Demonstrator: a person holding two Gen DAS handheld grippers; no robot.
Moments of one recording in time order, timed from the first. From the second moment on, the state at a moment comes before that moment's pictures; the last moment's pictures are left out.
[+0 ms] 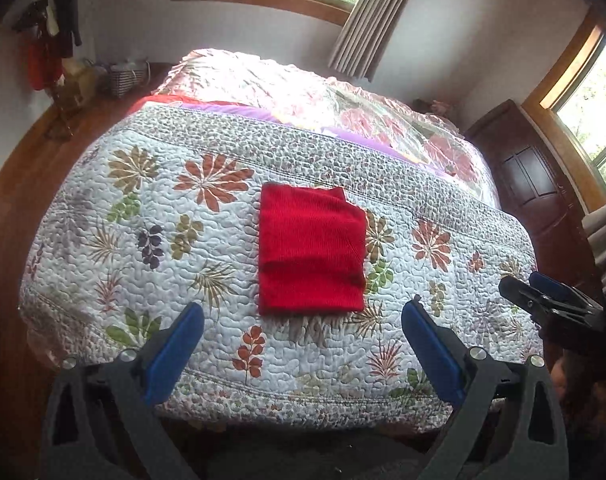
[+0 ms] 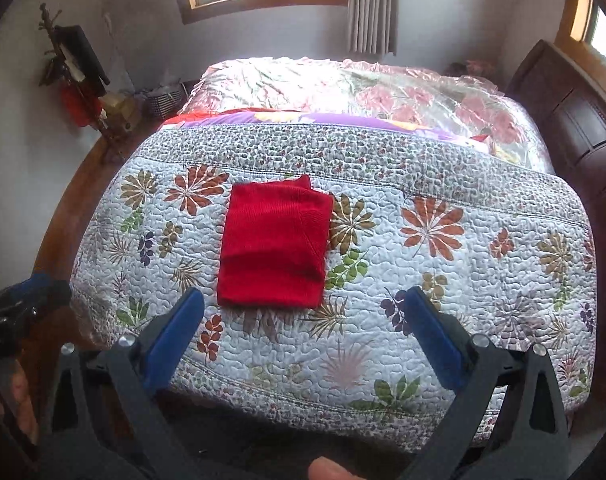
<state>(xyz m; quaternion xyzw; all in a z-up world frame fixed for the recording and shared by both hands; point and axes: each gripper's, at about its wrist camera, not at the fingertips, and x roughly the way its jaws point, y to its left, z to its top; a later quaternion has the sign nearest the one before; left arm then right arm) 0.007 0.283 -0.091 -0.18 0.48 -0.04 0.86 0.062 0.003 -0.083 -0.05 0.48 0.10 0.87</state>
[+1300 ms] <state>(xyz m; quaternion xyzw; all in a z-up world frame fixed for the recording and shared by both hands) -0.034 0.285 -0.042 -0.18 0.49 -0.07 0.85 0.004 0.057 -0.031 -0.07 0.47 0.09 0.88</state>
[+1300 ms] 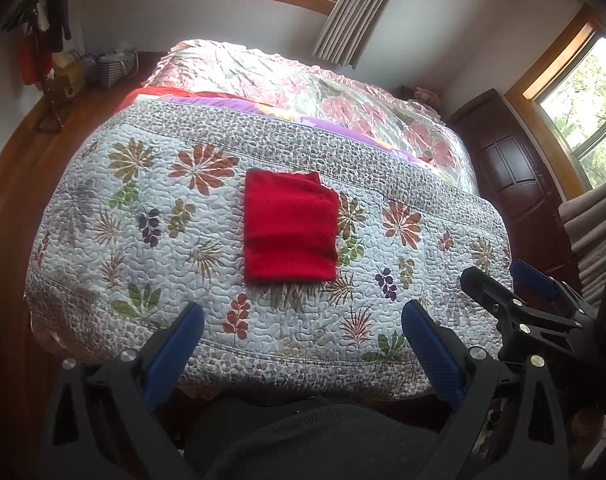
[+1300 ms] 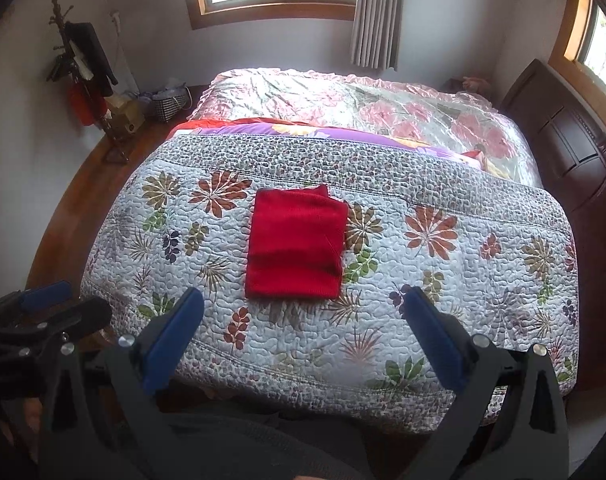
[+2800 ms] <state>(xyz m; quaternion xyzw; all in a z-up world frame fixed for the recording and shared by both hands) -0.028 0.284 -0.041 -0.17 0.50 -0.08 0.85 0.003 0.053 -0.025 -0.07 0.45 0.09 0.89</state>
